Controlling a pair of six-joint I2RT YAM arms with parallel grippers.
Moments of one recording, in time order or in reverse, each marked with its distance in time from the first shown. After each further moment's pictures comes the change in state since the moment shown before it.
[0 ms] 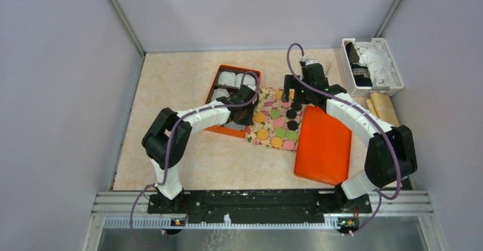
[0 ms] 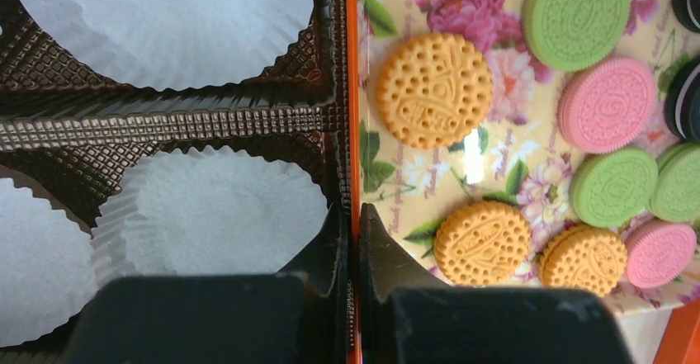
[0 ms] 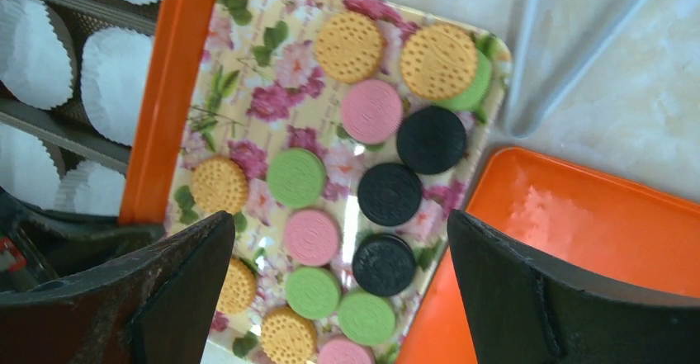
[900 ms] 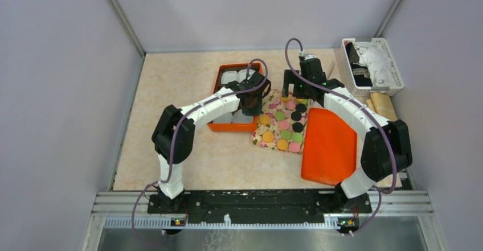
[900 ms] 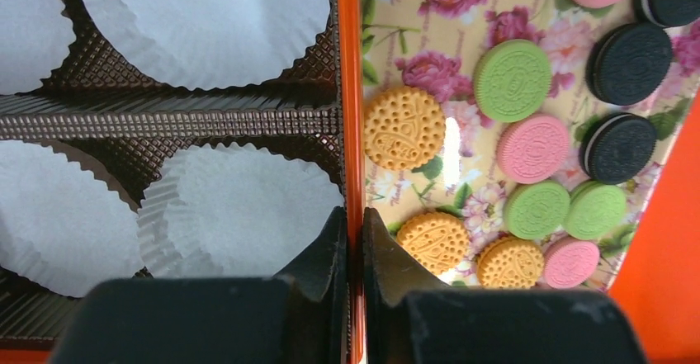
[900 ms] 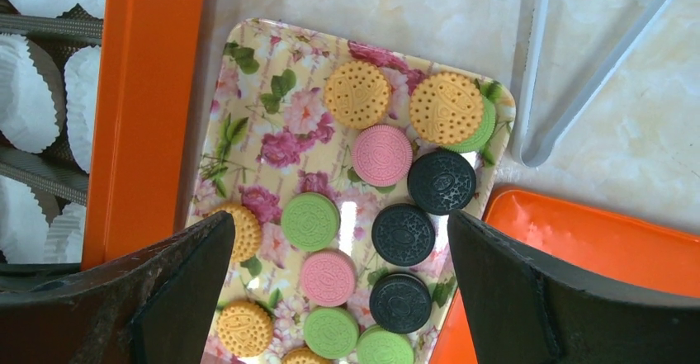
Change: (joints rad) left arm -0.062 0.089 0.333 -0.315 -0.061 -0.147; right arm 0.000 0.057 0.083 -0.030 0.056 -0.011
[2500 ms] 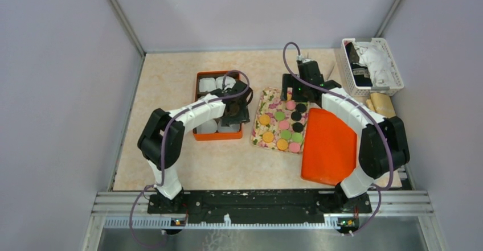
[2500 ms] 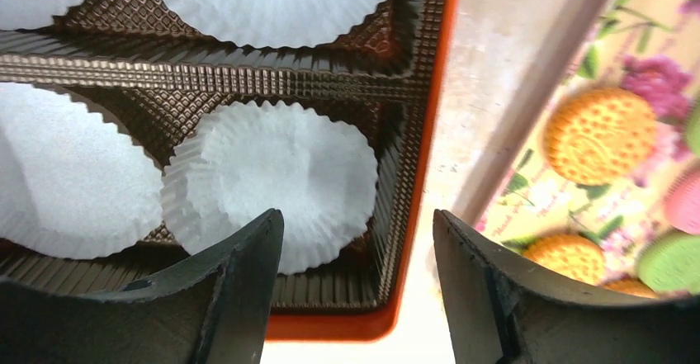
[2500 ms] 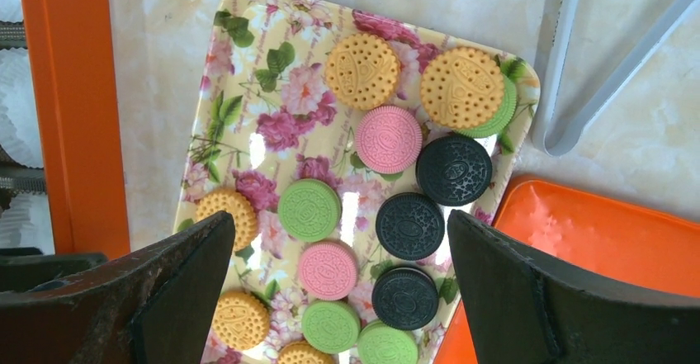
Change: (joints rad) left arm 0.096 -0.104 -0.259 0.017 -0.072 -0.159; right arm 0.000 0.034 -0.017 0.001 -0.037 0.002
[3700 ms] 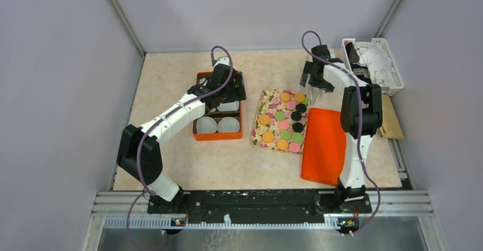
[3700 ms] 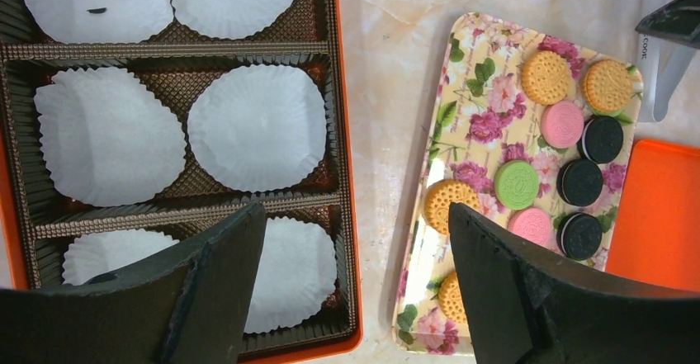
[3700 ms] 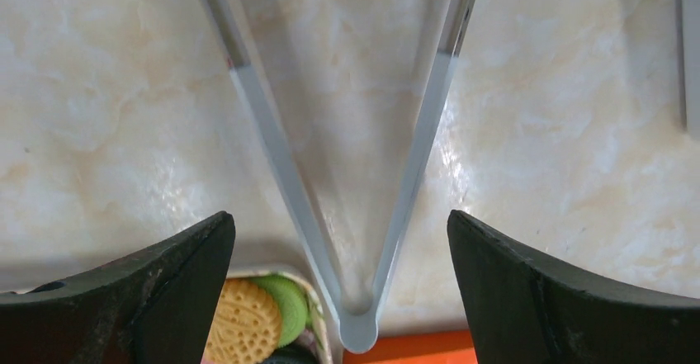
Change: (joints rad) left arm 0.079 -0.240 -0.002 0.249 0.006 0.214; right arm -0.245 0.500 0.449 -0.204 0.183 0.038
